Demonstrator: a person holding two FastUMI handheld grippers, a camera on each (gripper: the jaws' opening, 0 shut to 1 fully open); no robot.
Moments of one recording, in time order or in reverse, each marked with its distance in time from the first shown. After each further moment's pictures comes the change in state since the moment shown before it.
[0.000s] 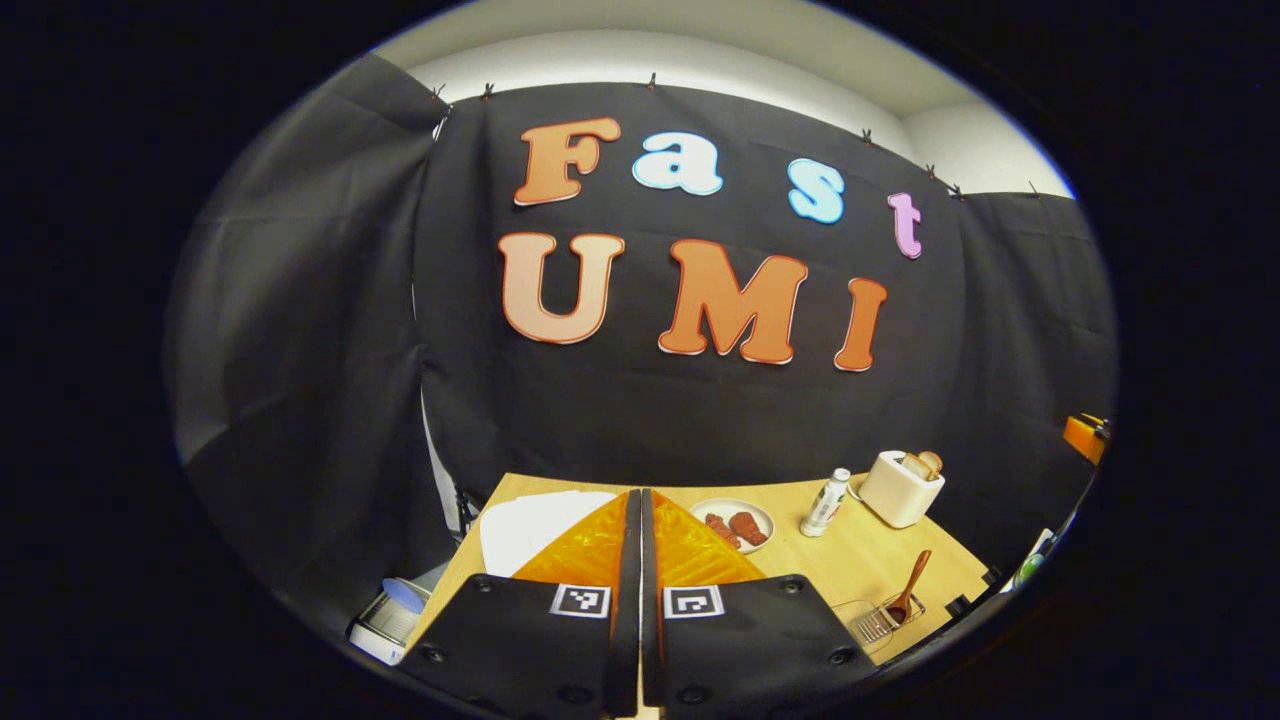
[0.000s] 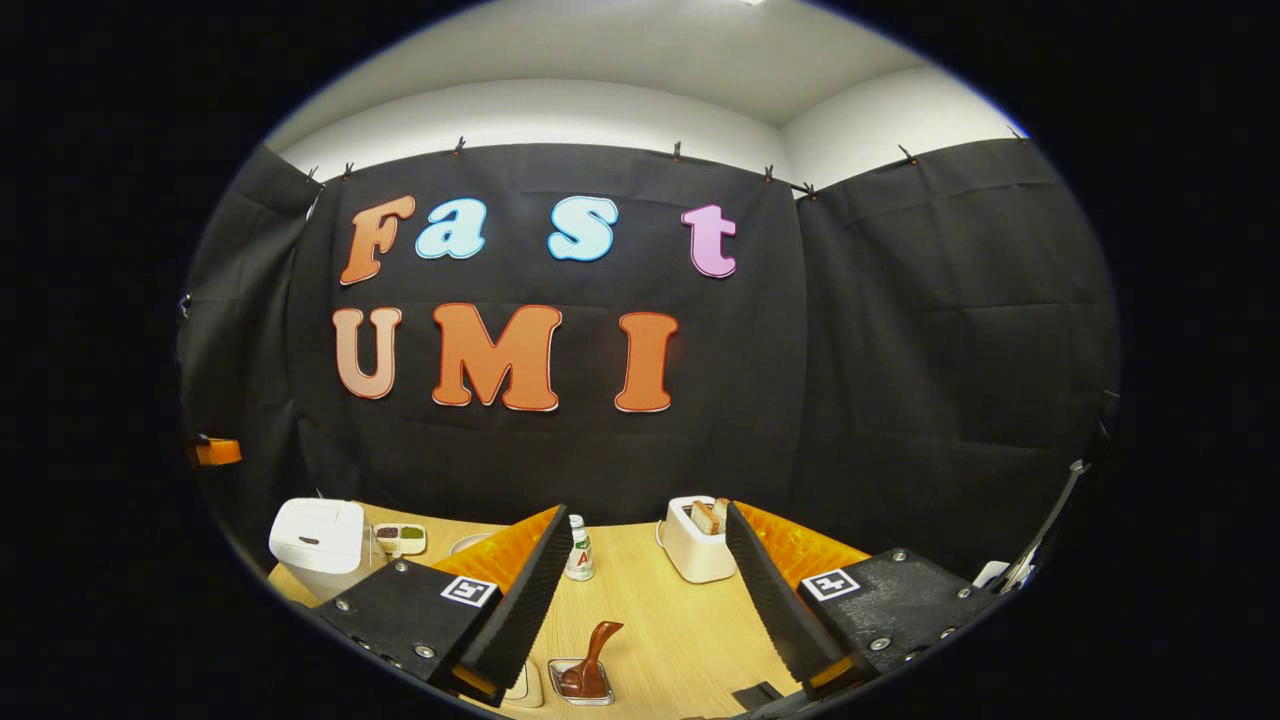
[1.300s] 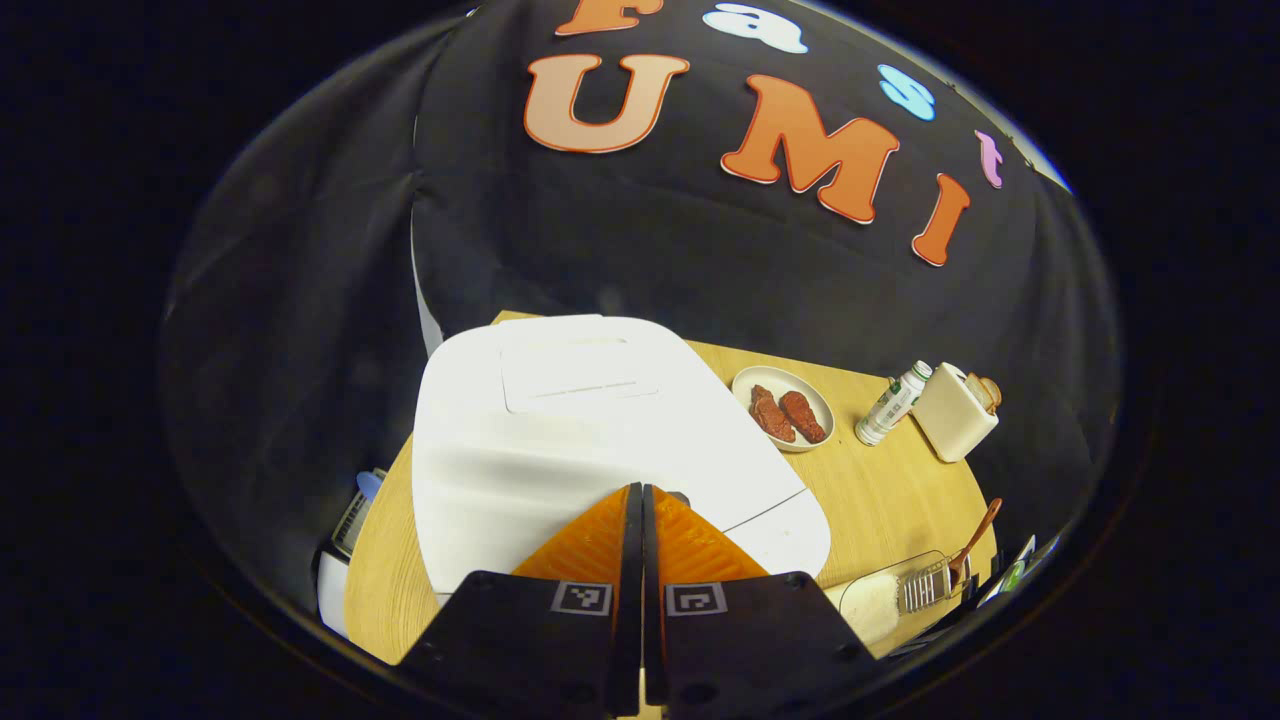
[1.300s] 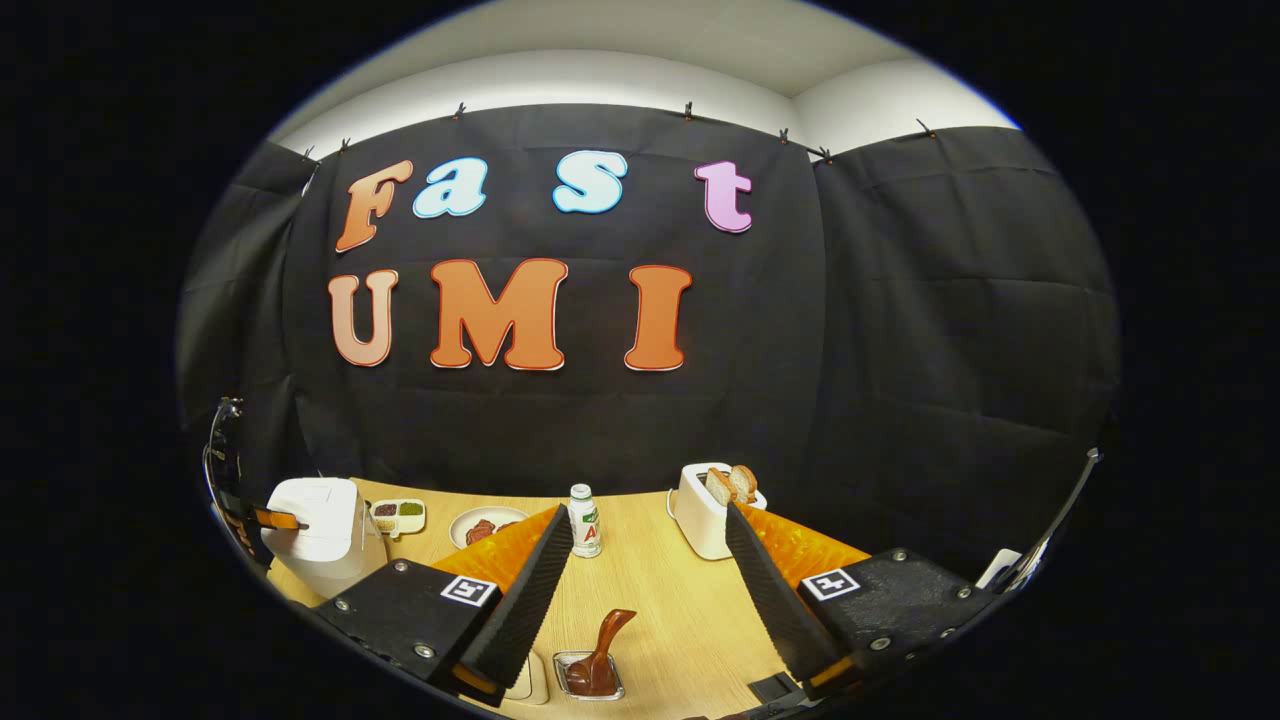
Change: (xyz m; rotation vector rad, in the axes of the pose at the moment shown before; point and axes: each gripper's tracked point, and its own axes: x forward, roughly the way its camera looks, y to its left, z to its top) left arm 0.106 0.039 -0.172 -0.100 0.454 0.040; right arm 0.038 0.018 -0.042 -0.004 0.119 0.017
